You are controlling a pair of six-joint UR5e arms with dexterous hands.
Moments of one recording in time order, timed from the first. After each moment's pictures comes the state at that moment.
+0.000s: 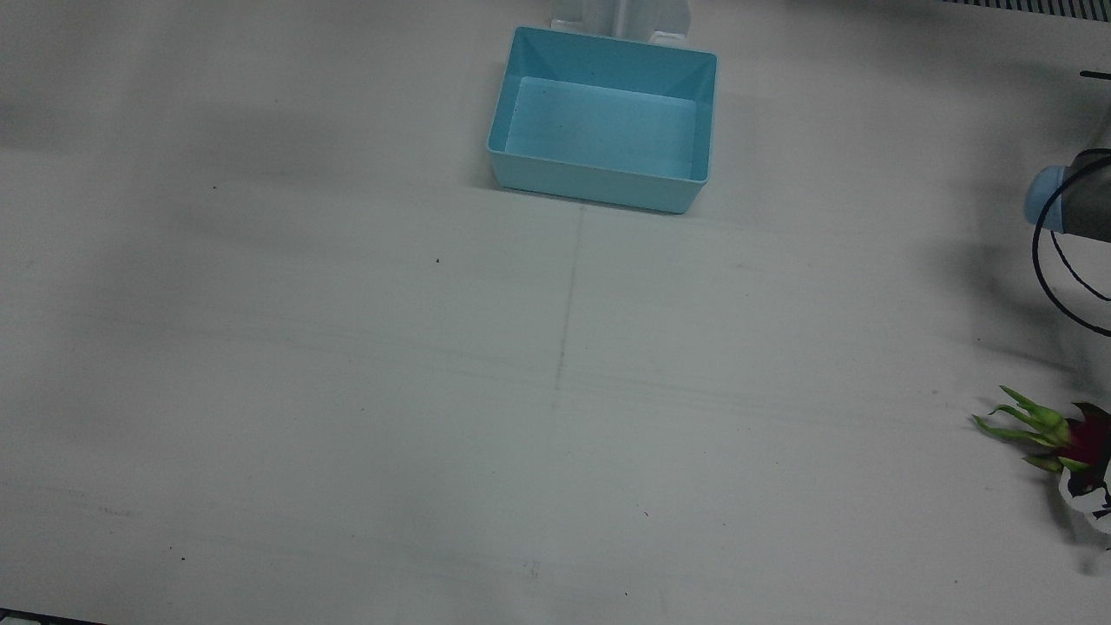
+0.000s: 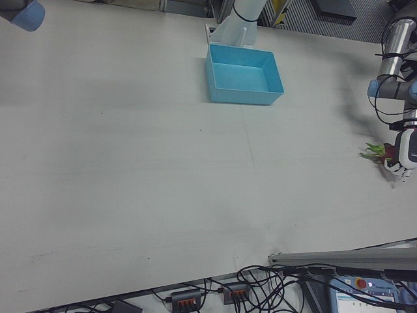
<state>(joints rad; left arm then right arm) -1.02 -1.69 -1.46 0.17 1.42 1.62 1.53 -1.64 1.64 -3.27 -1.57 0.14</state>
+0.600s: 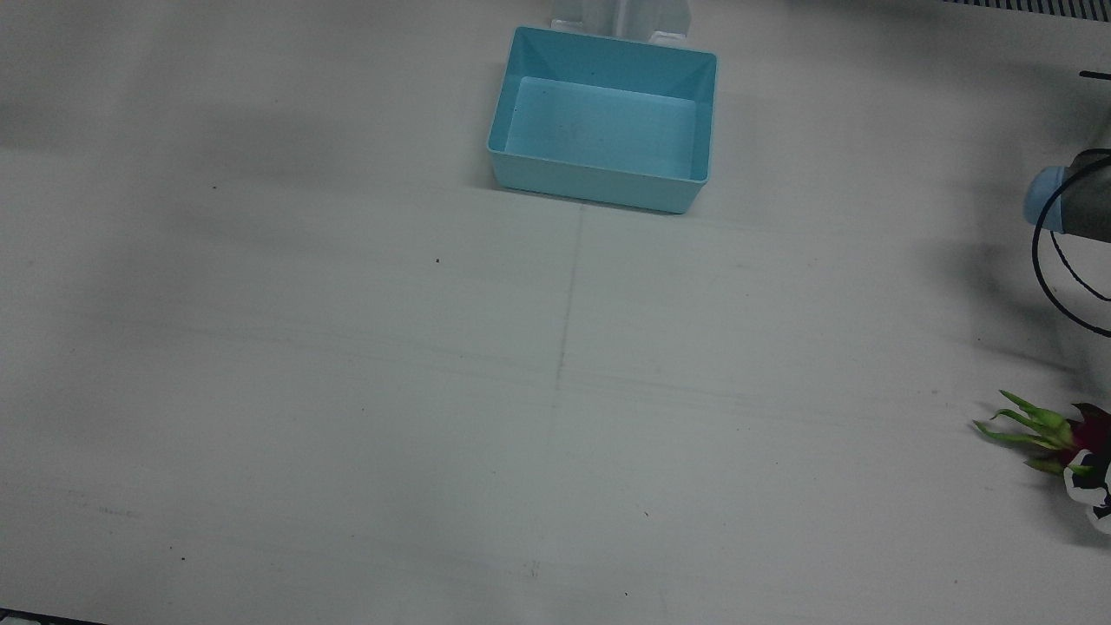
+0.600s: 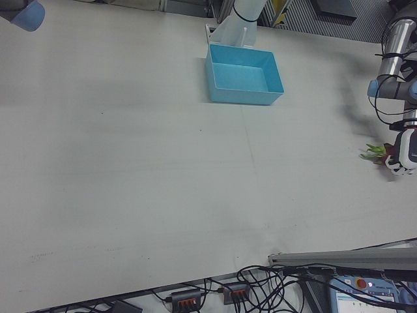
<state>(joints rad) -1.02 -1.69 -1.46 0.17 1.42 1.62 1.53 -1.64 1.64 -3.27 -1.57 0.14</state>
